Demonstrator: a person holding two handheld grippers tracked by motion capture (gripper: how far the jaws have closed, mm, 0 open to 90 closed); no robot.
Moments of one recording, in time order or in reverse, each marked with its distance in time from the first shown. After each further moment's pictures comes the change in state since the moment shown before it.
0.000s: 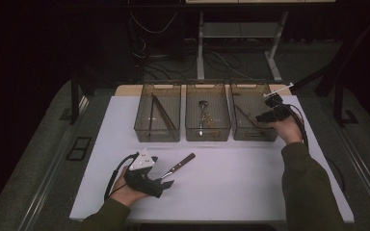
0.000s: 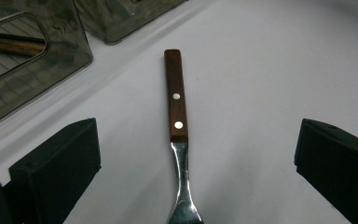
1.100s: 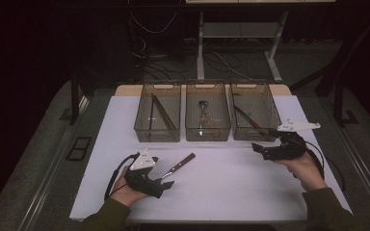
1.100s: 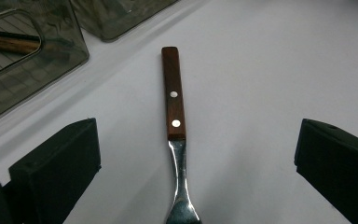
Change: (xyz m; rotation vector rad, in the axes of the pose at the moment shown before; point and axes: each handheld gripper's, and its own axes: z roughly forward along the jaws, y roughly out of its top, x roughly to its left) left arm -0.001 0.000 0.001 0.011 -0.007 0.002; right arm 0.067 -0.098 -0.074 -0.347 0.168 -0.120
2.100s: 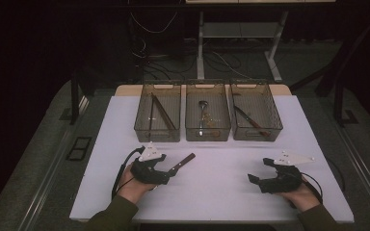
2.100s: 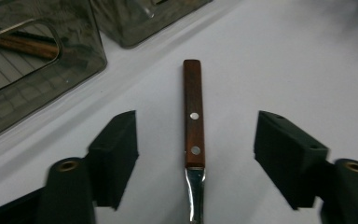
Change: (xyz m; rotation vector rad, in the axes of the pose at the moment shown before) left arm 0.005 0.018 0.018 0.040 0.071 -0.059; right arm 0.038 -0.073 -0.001 0.016 0.087 0.004
